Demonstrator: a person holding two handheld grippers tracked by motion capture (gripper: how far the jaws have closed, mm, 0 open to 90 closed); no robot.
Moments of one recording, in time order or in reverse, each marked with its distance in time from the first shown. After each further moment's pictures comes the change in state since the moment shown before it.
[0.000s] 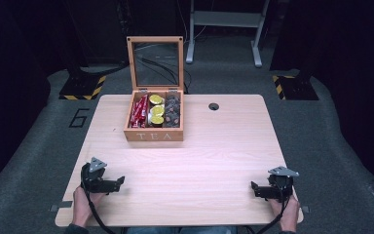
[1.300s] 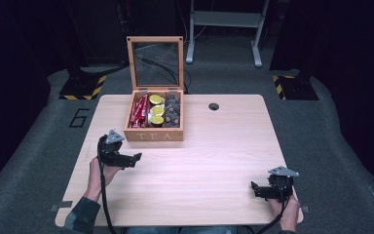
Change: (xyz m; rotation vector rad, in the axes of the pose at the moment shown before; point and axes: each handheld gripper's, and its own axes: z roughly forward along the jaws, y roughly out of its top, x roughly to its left) left arm -0.020 0.097 0.013 -0.053 -0.107 0.099; right arm 0.000 0.000 0.000 -0.001 0.001 0.001
